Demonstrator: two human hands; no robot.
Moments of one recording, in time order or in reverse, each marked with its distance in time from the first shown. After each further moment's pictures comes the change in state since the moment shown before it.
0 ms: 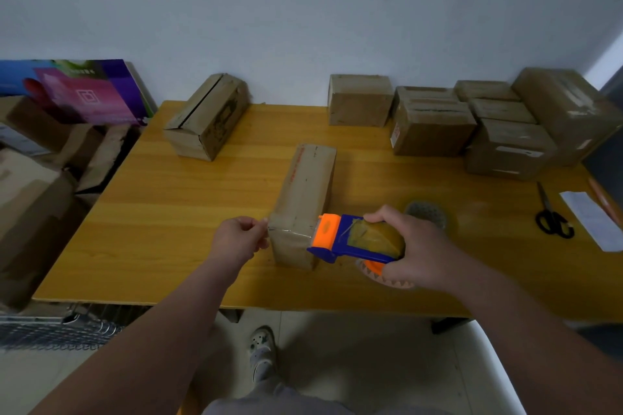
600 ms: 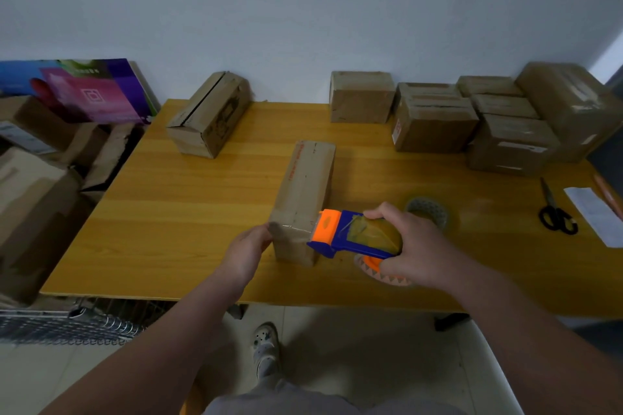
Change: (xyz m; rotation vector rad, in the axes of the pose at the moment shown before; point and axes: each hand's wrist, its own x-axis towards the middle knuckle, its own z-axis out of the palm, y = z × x) left_hand 0.036 -0.057 0.007 0.079 -0.307 -0.117; right_hand 0.002 0.008 0.008 -0.049 0.061 0.002
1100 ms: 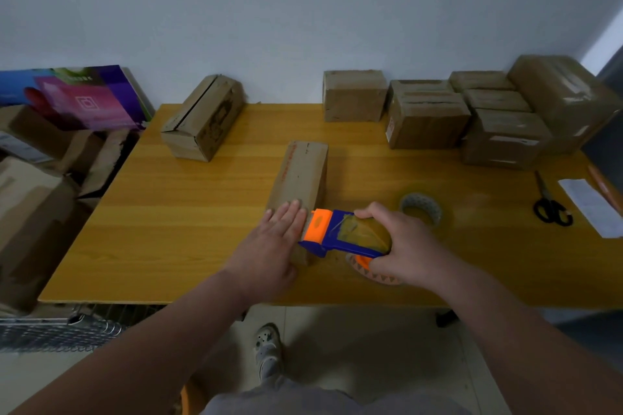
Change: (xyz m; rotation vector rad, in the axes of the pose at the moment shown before) left_hand -0.075 0.063 0.031 1.202 0.096 0.712; right_hand -0.002 0.004 0.006 0.006 0.039 -0.002
